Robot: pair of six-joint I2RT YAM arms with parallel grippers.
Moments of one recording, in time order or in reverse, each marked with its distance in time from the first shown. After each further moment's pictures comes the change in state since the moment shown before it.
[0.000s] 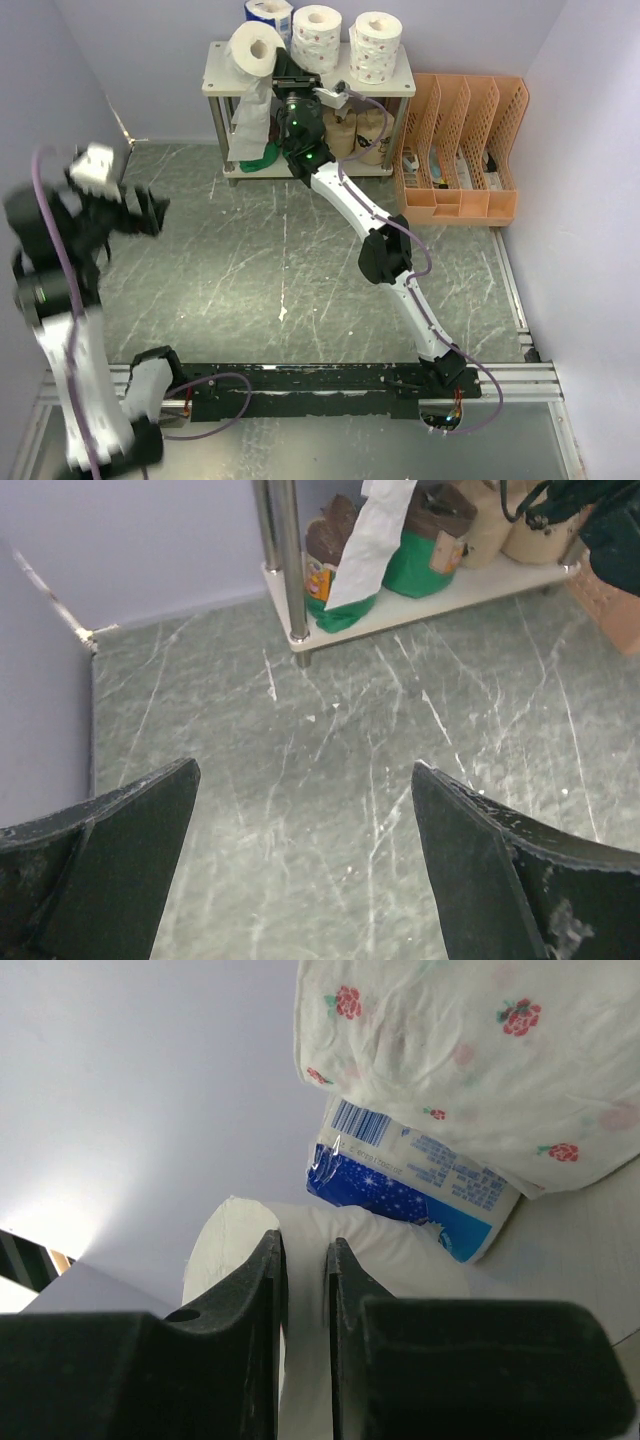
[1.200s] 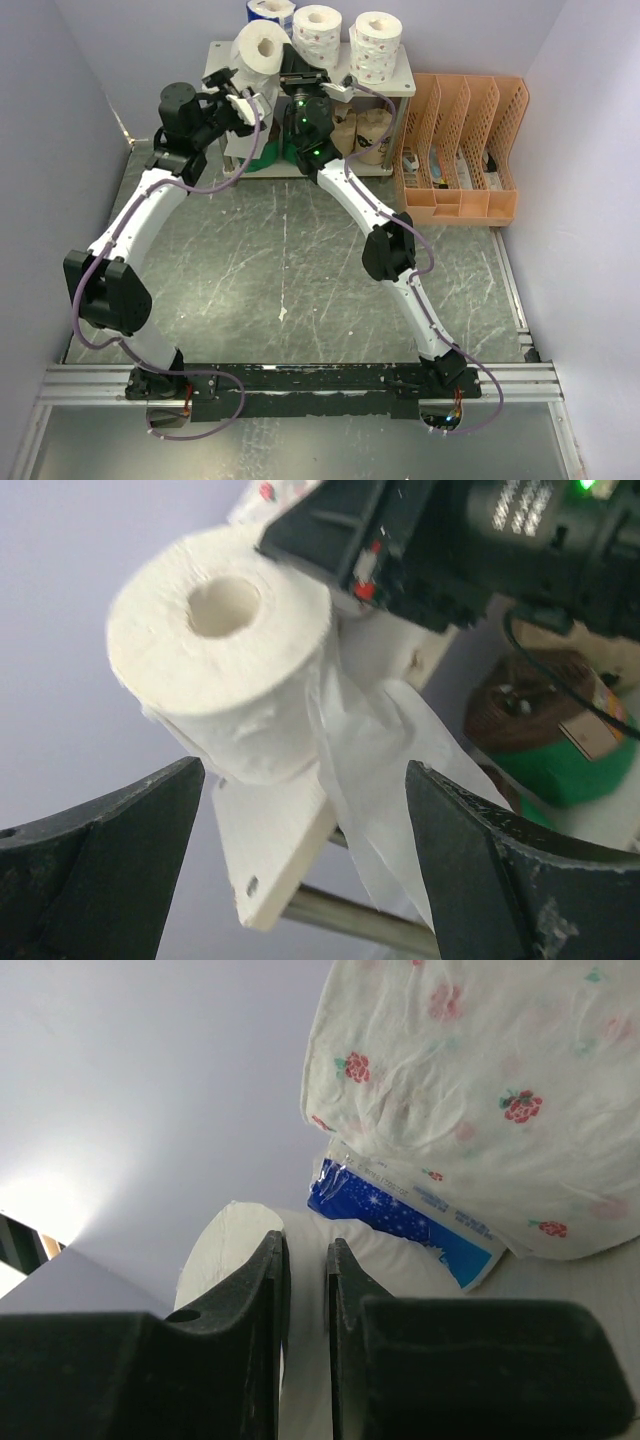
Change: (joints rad) left arm -0.573 0.991 0.438 0.751 -0.135 0.783; right arm -0.041 0.000 -0.014 0.051 -0.069 -0.072
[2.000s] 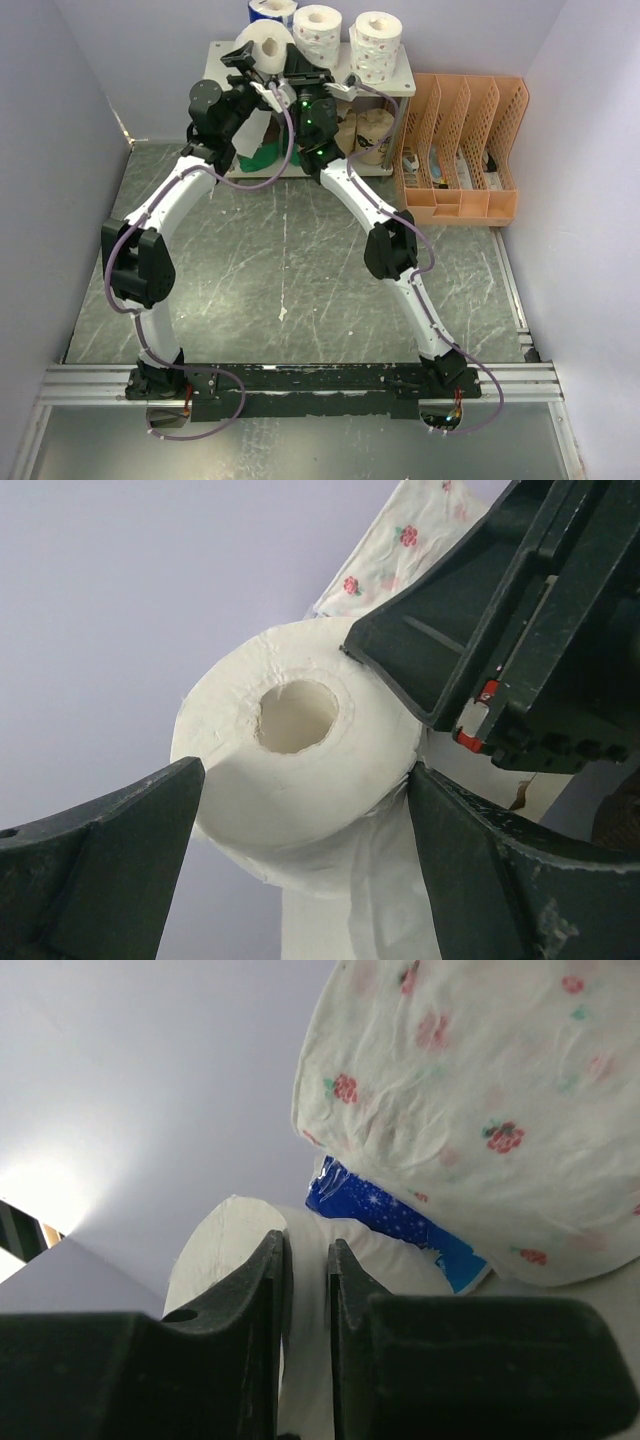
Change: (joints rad) left arm -0.074 0.227 0.133 0.380 -0.147 0.095; right arm -0.013 0.002 -0.035 0.061 -0.047 -0.025
